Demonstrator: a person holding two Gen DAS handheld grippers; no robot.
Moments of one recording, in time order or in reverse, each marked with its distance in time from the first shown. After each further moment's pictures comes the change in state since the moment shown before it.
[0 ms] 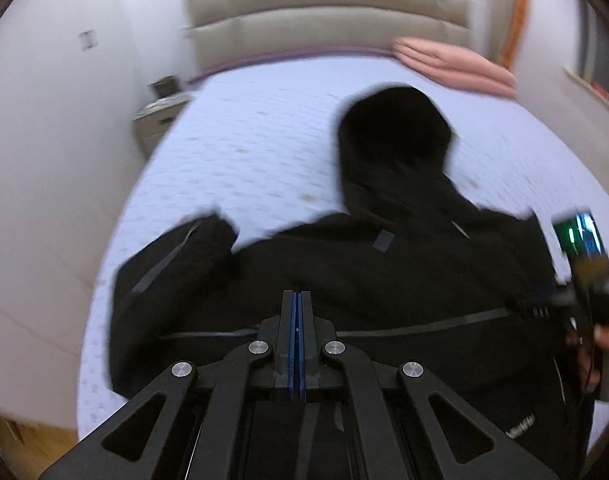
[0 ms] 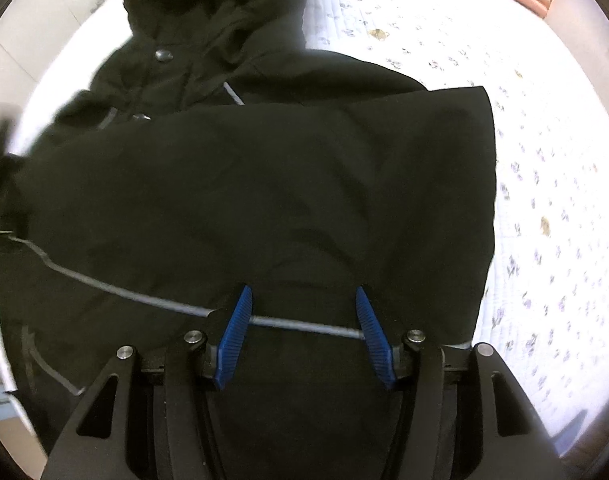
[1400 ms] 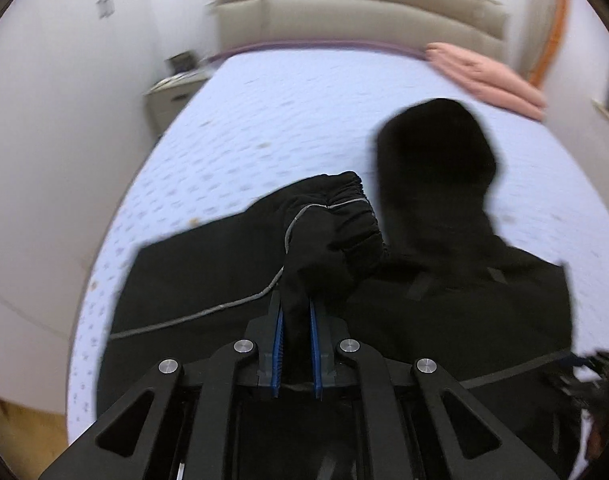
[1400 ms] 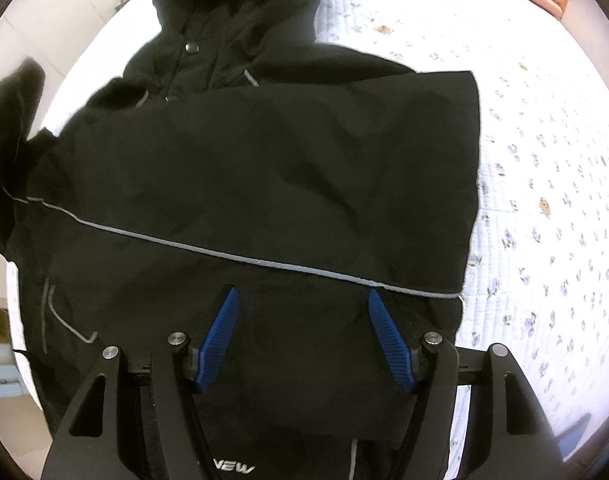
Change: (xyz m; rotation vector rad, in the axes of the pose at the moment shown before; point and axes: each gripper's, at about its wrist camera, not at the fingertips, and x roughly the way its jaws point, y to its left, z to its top) left arm 0.021 0.036 0.048 -0.113 0.026 -0.017; right arm -0.031 -0.045 -0.035 -0.037 -0.001 0.061
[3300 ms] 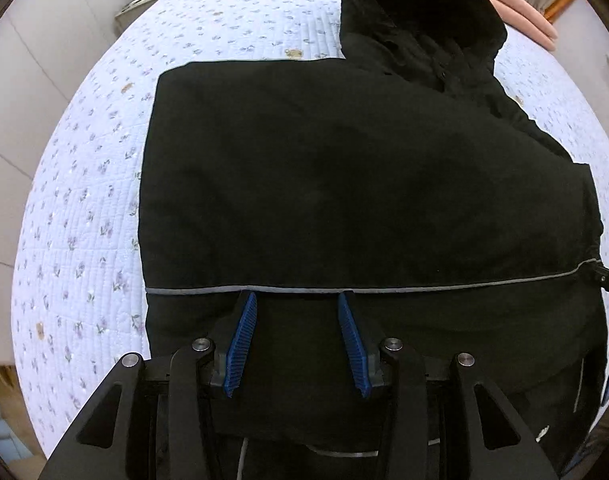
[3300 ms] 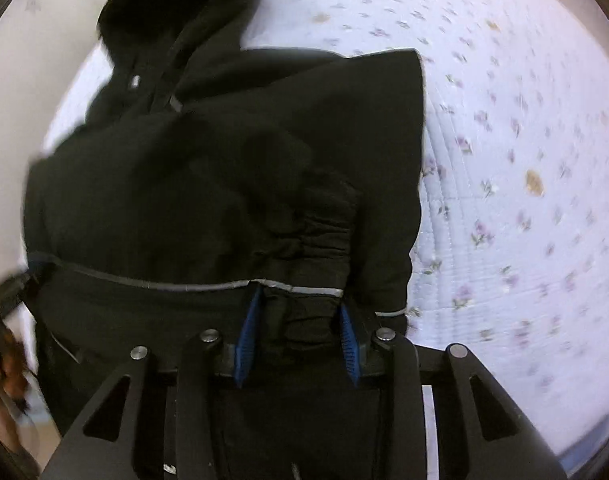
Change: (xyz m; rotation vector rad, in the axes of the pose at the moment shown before) left arm 0.090 -0.029 -0.083 -0.023 0.344 0.006; right arm 0.027 -0.036 0.015 0.143 -0.014 0.099
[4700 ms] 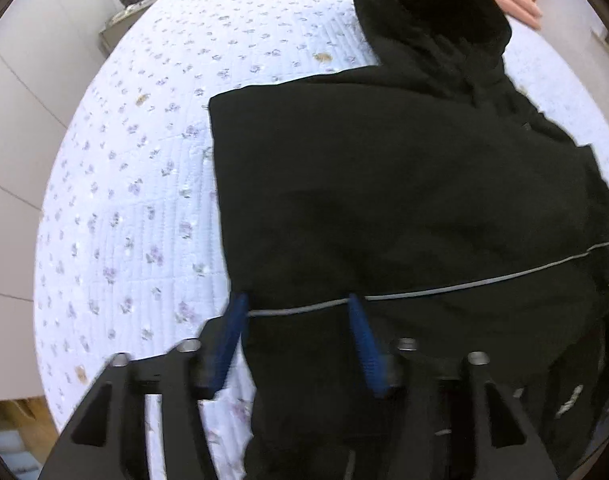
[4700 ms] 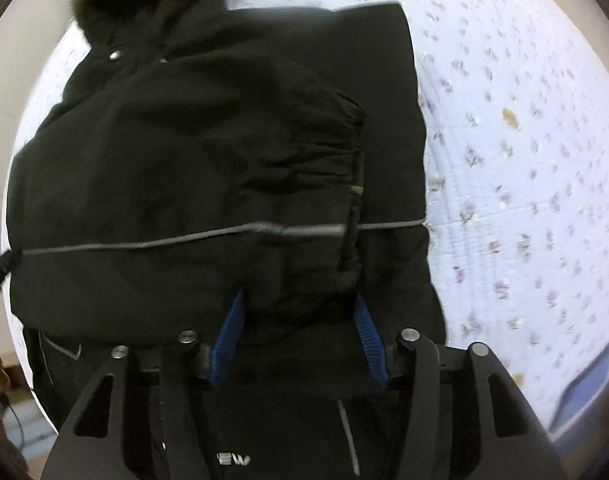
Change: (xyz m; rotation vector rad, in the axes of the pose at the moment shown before) left arm -0.001 0.053 0.017 0.110 0.006 0.021; right arm 0.003 0.027 -0.031 0.095 0.085 -0.146
